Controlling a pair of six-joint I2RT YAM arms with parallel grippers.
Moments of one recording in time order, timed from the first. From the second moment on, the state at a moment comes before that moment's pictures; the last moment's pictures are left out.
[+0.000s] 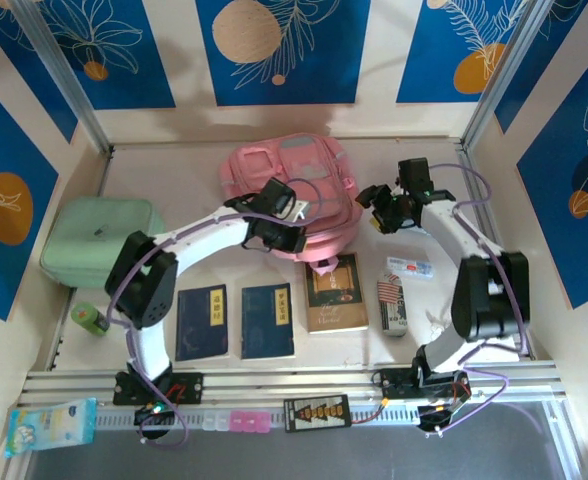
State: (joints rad) left arm -0.70 1.87 1.42 -0.59 0.30 -0.31; right arm 0.12 1.55 1.12 -0.52 -0.40 0.93
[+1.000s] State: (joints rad) left arm -0.73 1.99 1.51 -0.57 0.35 -0.36; right arm 0.33 1.73 1.10 -0.47 -0.41 1.21
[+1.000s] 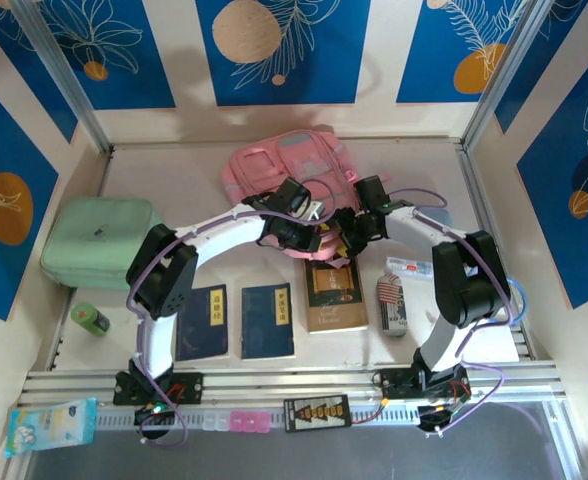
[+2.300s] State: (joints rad) left arm -0.37 2.01 1.51 -0.77 0.15 0.08; right arm 0.31 1.71 1.09 -0.52 -0.28 1.05
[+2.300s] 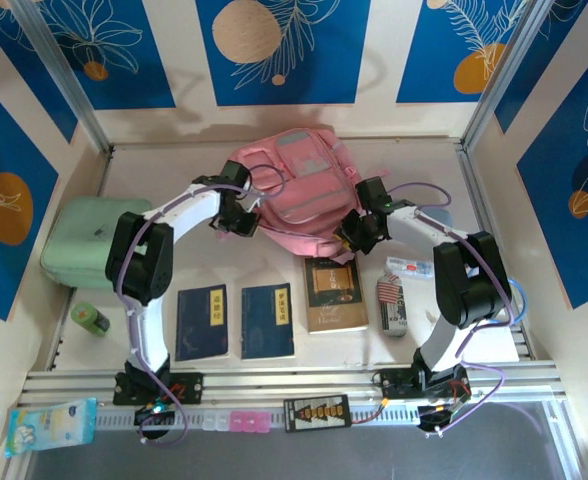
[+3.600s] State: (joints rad) left arm -0.44 1.39 1.06 -0.41 0.33 -0.47; right arm 0.43 1.53 1.19 -0.59 -0.33 0.72
